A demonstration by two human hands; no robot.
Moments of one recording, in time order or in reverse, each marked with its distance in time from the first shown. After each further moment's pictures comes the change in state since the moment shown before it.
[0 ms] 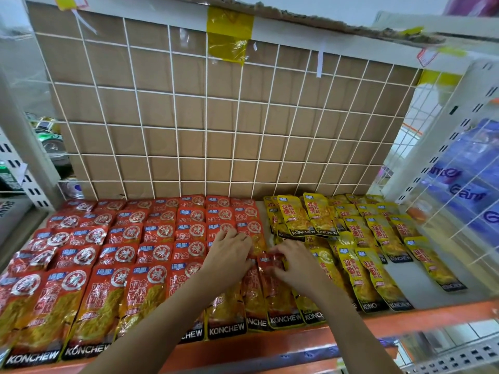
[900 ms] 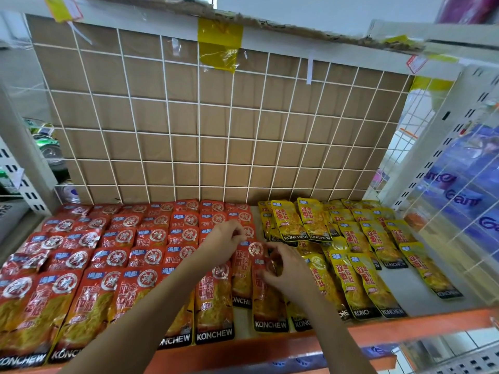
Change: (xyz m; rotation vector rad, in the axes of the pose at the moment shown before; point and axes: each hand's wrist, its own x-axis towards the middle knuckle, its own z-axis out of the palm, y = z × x) left_hand 0.034 -0.014 -0.005 -0.609 0.067 -0.203; right_hand -0.008 0.002 0.004 0.283 0.143 0.063
